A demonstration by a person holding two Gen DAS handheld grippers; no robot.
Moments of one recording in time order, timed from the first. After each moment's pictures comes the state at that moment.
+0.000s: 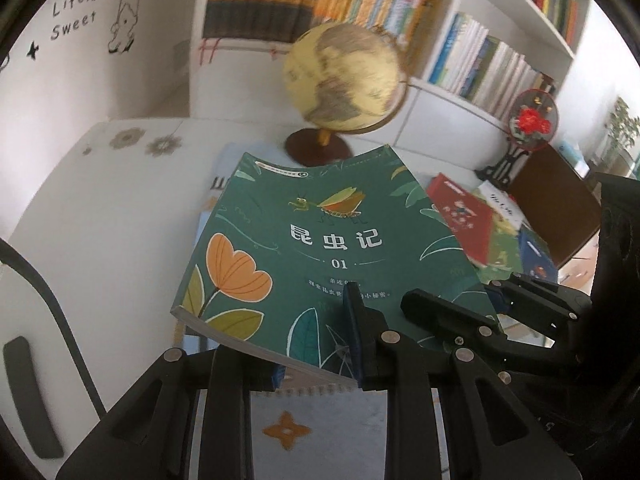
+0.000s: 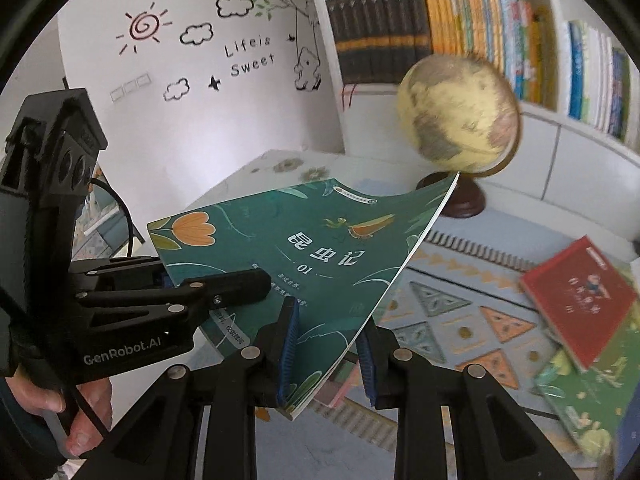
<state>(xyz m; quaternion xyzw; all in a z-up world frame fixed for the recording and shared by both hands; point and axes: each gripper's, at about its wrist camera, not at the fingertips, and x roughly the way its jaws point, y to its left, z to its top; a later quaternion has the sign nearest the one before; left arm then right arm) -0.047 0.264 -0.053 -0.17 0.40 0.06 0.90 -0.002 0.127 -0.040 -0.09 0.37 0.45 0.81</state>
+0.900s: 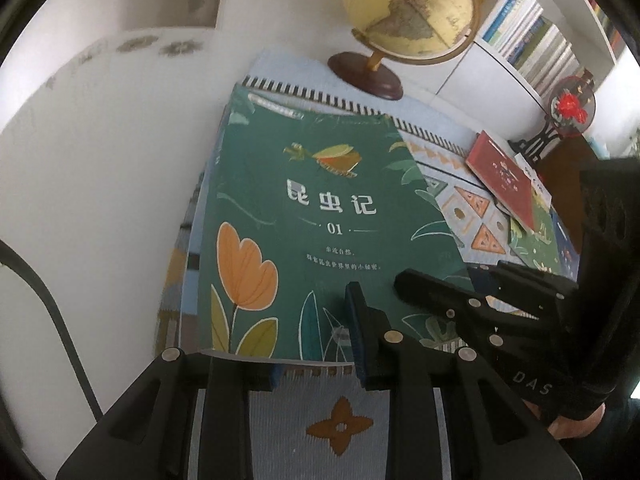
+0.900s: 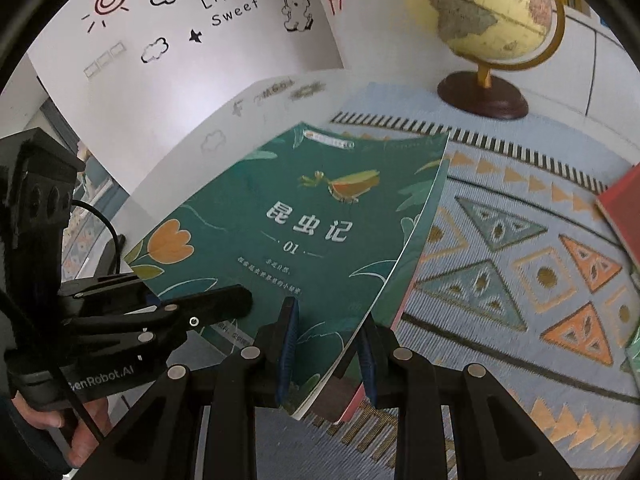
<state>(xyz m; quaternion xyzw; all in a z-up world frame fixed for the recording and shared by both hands) -0.051 0.295 -0.151 -0.23 0.47 0.06 0.85 0.033 0.169 -0.148 -0.09 0.47 0.45 0.76</state>
